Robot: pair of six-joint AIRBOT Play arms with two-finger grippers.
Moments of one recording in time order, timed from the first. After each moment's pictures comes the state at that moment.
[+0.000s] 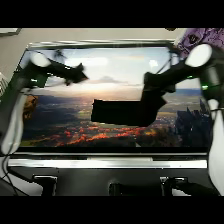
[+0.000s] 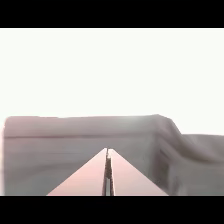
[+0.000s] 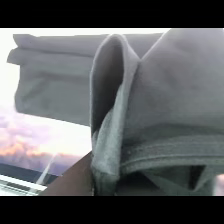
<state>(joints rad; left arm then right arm) -0.12 -1.77 1.91 0.97 -1.21 -1.87 0.22 -1.43 1.70 -1.25 1.46 1.85</state>
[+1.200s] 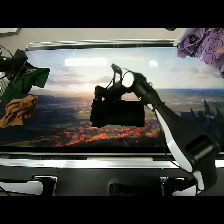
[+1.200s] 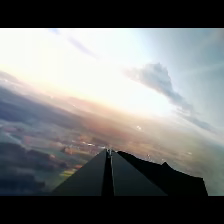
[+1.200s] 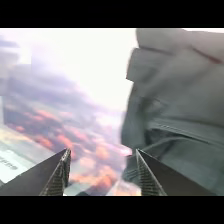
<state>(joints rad) 0.23 -1.59 1.91 1.07 -1.33 -1.82 0.51 -1.73 1.76 -1.01 1.07 1.88</state>
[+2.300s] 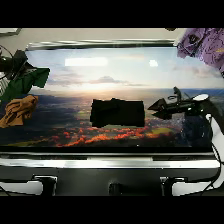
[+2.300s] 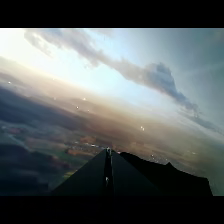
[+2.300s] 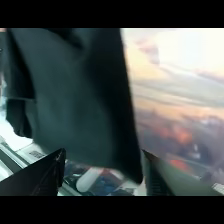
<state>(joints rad) 0.23 -1.59 1.91 1.08 -1.33 -1.81 -0.26 -1.64 1.12 -0.63 1.27 1.20</state>
